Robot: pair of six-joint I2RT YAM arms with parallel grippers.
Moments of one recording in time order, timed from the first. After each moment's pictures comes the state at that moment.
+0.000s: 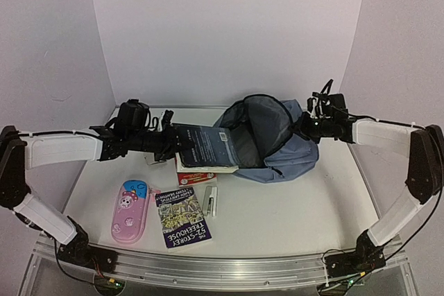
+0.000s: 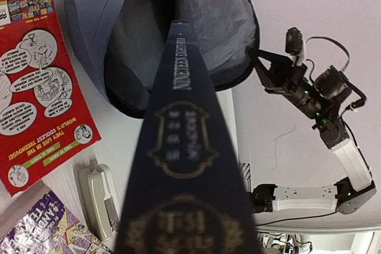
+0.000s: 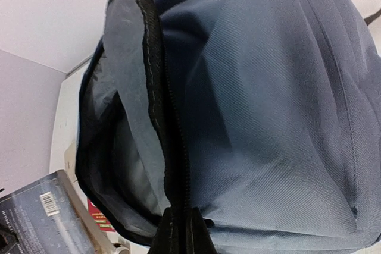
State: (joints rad) left arm -0.63 1.43 0.90 0.06 0.53 -0.96; right arm 0.29 1.59 1.05 -0.10 -0.27 0.62
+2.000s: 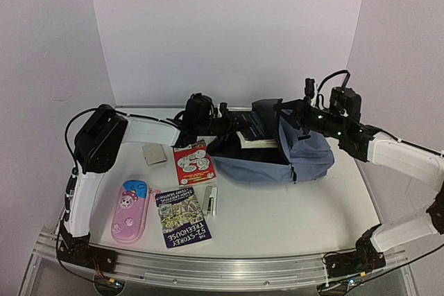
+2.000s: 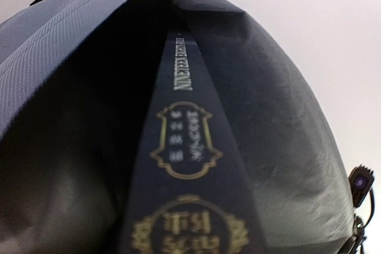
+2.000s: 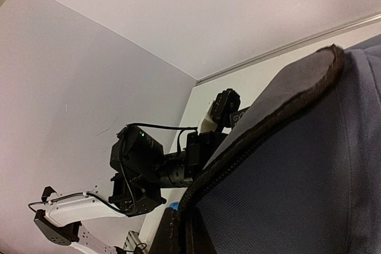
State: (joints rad) left arm -0.75 2.23 1.61 0.41 0.52 -1.35; right arm 0.49 1.28 0.92 0.20 -0.36 0.88
